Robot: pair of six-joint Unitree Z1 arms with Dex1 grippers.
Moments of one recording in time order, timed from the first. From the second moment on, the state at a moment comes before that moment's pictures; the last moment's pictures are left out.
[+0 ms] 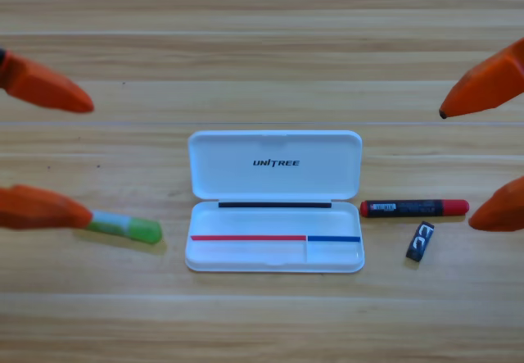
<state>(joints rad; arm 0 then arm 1) -0.73 1.15 -1.02 0.62 -0.28 0.57 0.79 1.38 -1.31 0.81 0.53 -0.51</state>
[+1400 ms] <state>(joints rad) -0.71 1.48 -1.65 1.26 -0.02 1.12 0.79 1.70 -1.28 0.81 0.01 0.56</state>
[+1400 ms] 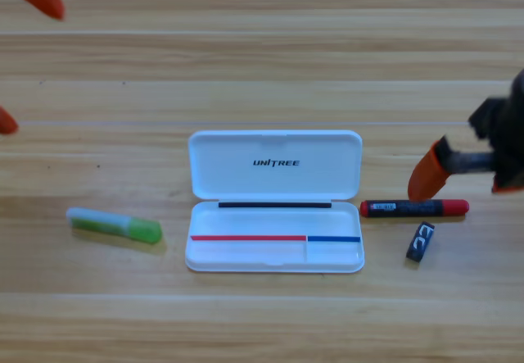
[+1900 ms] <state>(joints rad) -0.68 1.73 -1.59 1.27 -0.04 1.18 0.79 1.98 -1.28 0.78 -0.01 0.93</state>
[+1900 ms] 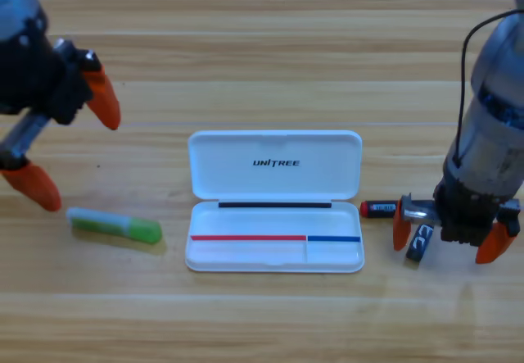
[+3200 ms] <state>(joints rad) -0.52 1.96 -1.37 1.01 -0.07 1.09 0.76 2.05 -1.46 0.95 0.02 0.26</state>
